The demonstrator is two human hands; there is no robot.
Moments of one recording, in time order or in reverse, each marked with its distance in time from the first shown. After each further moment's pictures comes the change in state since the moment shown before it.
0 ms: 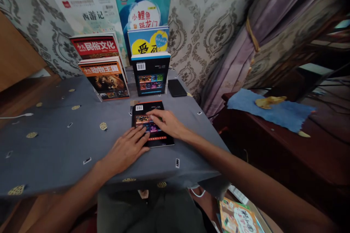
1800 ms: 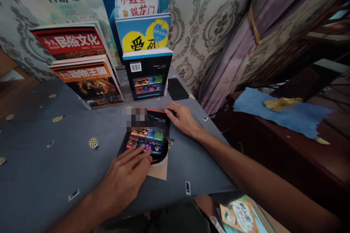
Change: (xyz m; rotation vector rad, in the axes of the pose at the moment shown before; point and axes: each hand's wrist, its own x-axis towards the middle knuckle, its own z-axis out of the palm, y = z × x) left_hand 0.018 -0.005 -0.026 -0.324 0.088 0.024; right_hand 0.015 0.065 -0.029 -0.243 0.217 0.122
